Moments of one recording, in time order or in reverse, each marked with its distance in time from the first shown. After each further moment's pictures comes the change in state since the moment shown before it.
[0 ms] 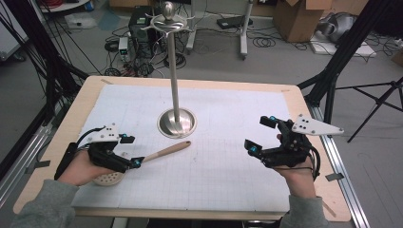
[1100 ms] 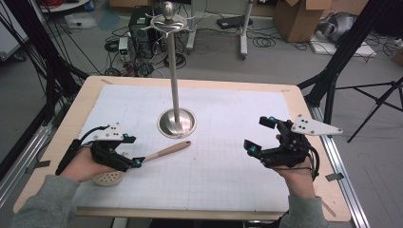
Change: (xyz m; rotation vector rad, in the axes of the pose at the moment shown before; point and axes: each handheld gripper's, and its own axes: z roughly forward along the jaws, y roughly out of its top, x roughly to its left) left arm 0.007 0.003 0.008 0.071 -0.005 0.012; right arm 0.000 -0.001 0.000 -0.002 0.005 0.007
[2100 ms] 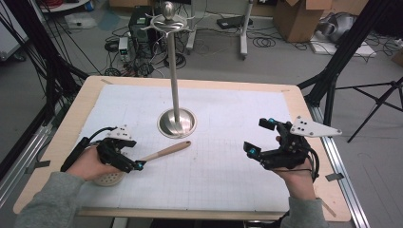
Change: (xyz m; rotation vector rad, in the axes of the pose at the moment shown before) left arm 0.006 -0.004 0.022 0.167 -0.005 -0.025; right arm 0.002 -0.003 0.000 0.014 0.000 -0.004
